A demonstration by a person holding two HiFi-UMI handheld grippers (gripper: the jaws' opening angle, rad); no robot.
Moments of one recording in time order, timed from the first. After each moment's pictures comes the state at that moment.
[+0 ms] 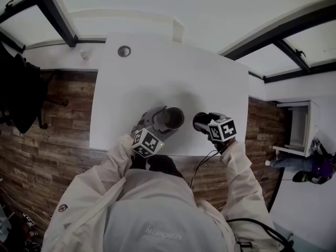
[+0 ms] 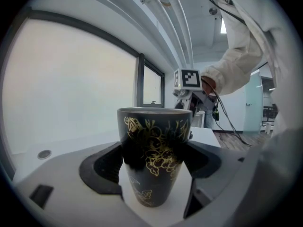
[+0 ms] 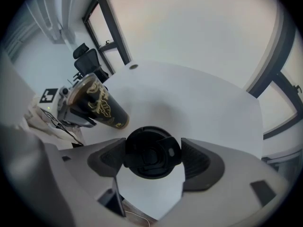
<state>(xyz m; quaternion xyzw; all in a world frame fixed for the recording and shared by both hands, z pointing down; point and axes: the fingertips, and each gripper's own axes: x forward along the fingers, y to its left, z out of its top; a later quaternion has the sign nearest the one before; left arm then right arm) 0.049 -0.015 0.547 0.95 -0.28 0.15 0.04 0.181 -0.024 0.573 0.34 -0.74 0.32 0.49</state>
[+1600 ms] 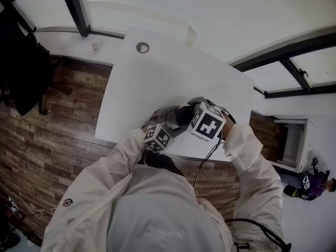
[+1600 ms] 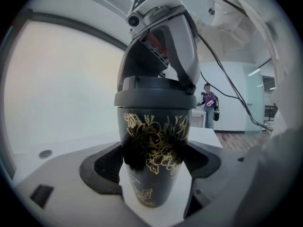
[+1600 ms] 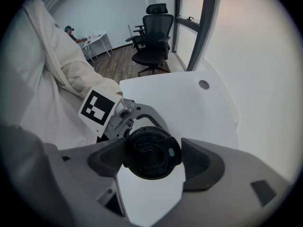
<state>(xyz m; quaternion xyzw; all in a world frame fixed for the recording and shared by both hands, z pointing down) 0.043 -0.012 0.548 0.95 -0.28 0.15 0.04 -0.009 -0.006 0.479 0.03 -0.75 0.05 0.66</state>
